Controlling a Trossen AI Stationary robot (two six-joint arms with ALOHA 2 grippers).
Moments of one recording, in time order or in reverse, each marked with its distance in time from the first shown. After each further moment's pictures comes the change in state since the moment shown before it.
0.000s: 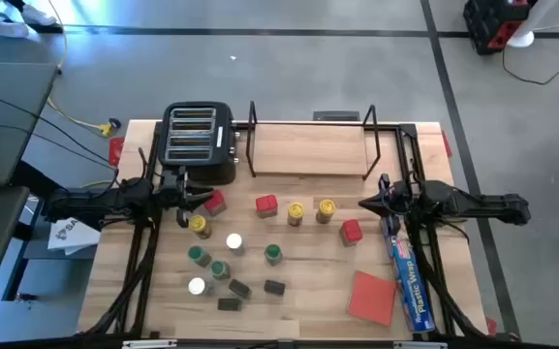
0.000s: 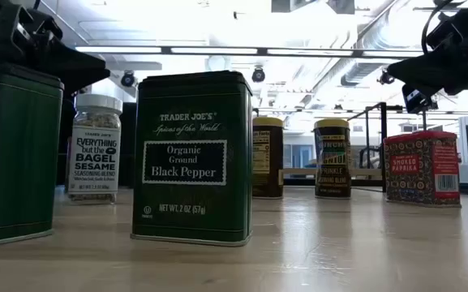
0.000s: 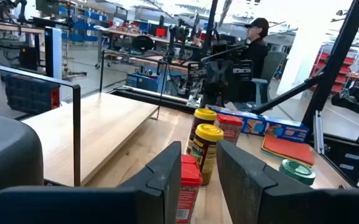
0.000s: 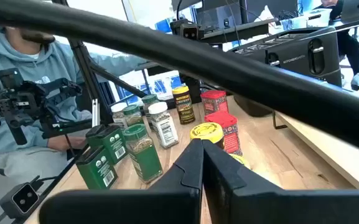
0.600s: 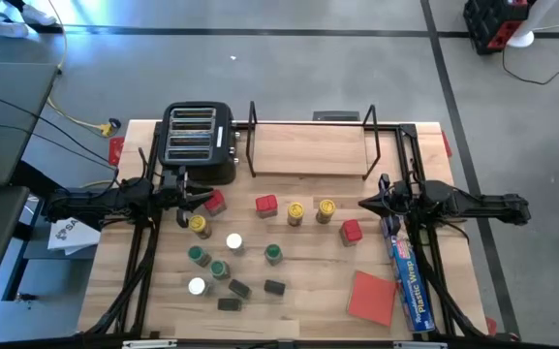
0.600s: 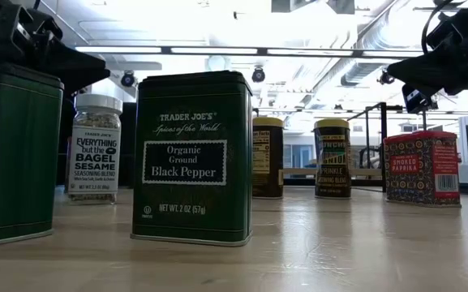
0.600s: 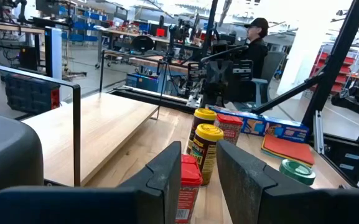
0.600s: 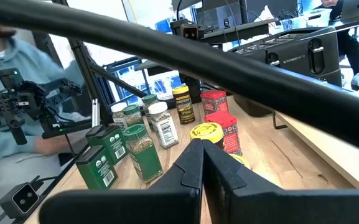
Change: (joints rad) left arm 0.000 0.000 0.000 0.000 0.000 0.000; right arm 0.000 0.000 0.000 0.000 0.000 0.000
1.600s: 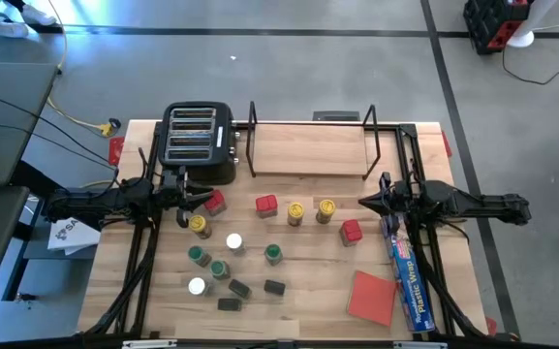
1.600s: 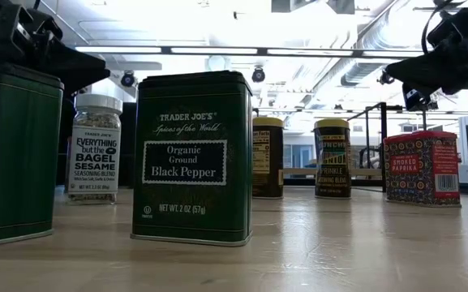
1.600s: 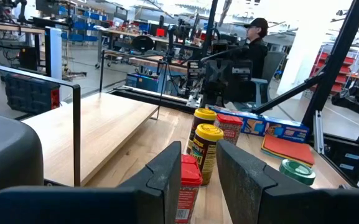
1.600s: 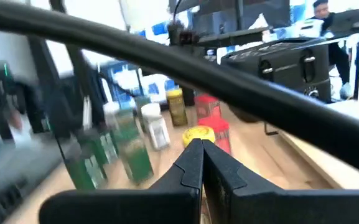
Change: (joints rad) left arm 0.000 0.000 0.000 0.000 0.000 0.000; right arm 0.000 0.005 -0.001 0.069 0.047 0.032
